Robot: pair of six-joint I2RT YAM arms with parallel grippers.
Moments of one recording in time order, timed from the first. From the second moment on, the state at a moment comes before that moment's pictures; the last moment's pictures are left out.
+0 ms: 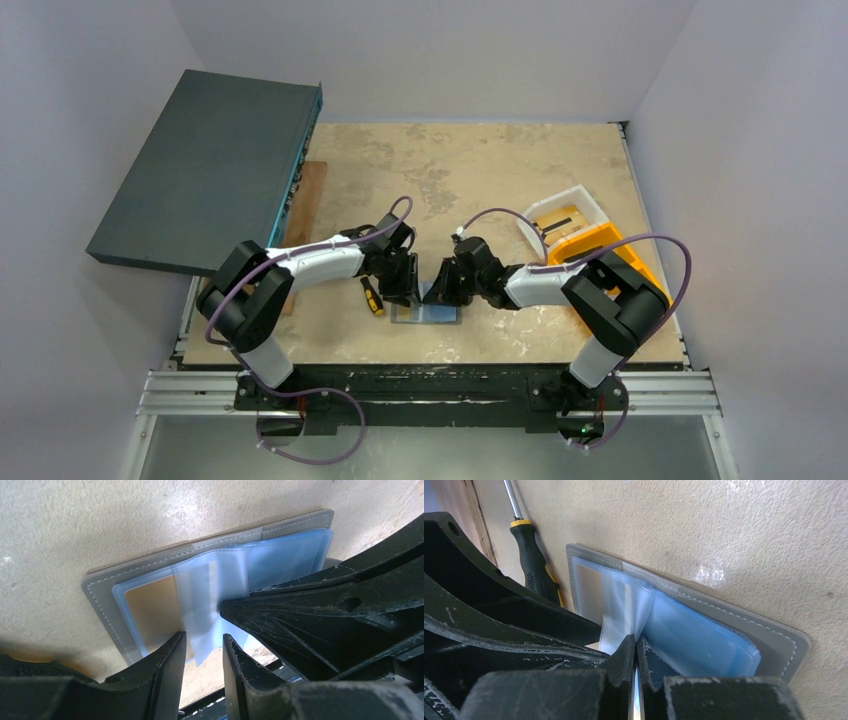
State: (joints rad) left arm -0.70 1.67 0.94 -0.45 0.28 -0.71; right arm 0.77 1.66 0.64 0.23 -0.24 0.96
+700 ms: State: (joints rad) left arm -0.70 1.66 0.92 -0.42 0.29 -0.76; right arm 0.78 1.64 0.71 0.09 -0.20 0.93
